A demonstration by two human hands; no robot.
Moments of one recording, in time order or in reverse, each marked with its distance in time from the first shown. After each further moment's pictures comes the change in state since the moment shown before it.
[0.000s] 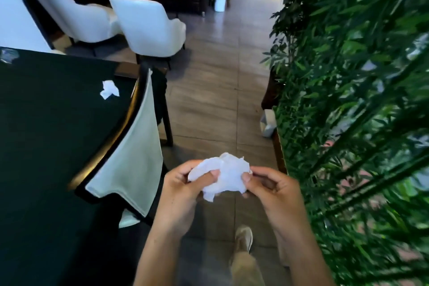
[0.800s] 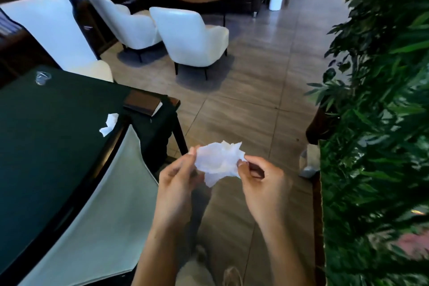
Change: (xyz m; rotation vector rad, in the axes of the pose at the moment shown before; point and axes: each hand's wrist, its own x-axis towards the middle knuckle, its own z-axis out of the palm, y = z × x) left_hand 0.318 0.042 0.109 -0.029 0.428 0.096; right_hand 0.381 -0.036 0.033 -0.497 0.038 -0.335
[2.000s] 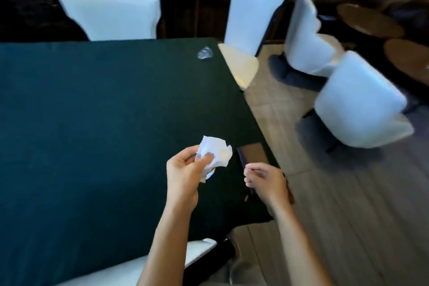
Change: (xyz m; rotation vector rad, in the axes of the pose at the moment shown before) left_hand 0.320 0.100 -0.240 -0.280 0.908 0.141; right_hand 0.219 -0.111 0.491 -0.091 -1.136 -0.079
